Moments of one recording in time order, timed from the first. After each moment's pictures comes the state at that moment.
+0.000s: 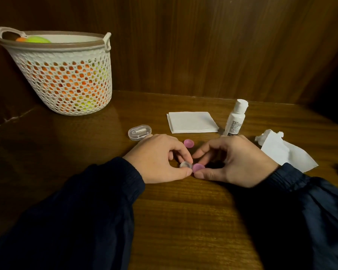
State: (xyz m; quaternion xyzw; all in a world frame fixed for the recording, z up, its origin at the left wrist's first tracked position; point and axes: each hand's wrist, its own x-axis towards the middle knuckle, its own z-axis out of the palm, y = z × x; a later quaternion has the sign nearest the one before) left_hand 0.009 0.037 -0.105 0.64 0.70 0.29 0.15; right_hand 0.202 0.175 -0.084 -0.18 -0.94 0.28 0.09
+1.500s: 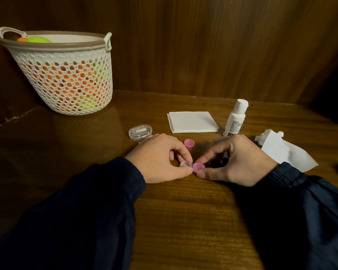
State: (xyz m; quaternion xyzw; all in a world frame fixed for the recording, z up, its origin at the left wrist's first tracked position) left_hand 0.013 0.035 -0.102 0.62 0.70 0.30 0.18; right_hand 0.205 0.176 -0.086 -0.19 -0.93 0.30 0.12
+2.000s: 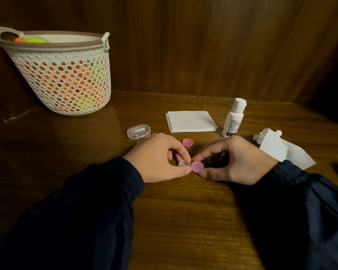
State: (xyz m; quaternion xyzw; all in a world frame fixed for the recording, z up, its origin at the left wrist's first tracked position) left_hand 0.013 0.036 -0.102 0.62 0.70 0.30 0.18; right_hand 0.205 0.182 -0.083 -0.17 -0.94 0.30 0.07
